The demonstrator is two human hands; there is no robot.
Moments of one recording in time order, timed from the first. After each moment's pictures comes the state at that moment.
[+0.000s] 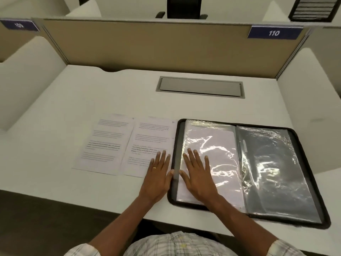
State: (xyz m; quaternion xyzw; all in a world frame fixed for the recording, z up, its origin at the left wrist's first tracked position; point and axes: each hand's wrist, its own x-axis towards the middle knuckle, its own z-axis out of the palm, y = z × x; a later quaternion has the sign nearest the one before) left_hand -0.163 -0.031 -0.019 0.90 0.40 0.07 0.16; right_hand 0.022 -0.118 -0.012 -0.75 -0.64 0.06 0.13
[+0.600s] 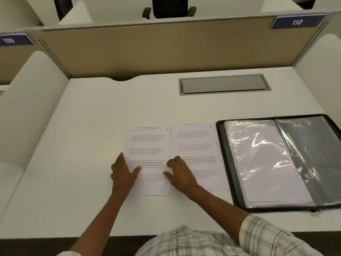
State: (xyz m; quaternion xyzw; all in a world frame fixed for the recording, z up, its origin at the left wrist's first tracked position) left_hand -0.404 0.217 -0.007 0.72 0.62 0.07 0.30; right_hand -0.204 0.080 0.007 -0.77 -0.52 0.28 0.23
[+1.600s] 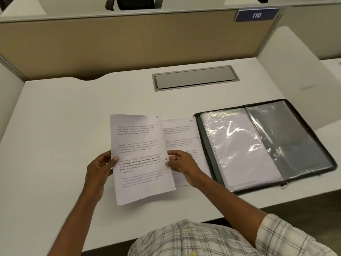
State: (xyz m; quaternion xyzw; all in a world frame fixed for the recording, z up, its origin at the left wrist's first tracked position) left_hand -0.390 0.227 0.072 0.51 0.51 0.23 0.65; right_hand -0.156 0.049 0.051 -0.64 -0.12 0.53 0.54
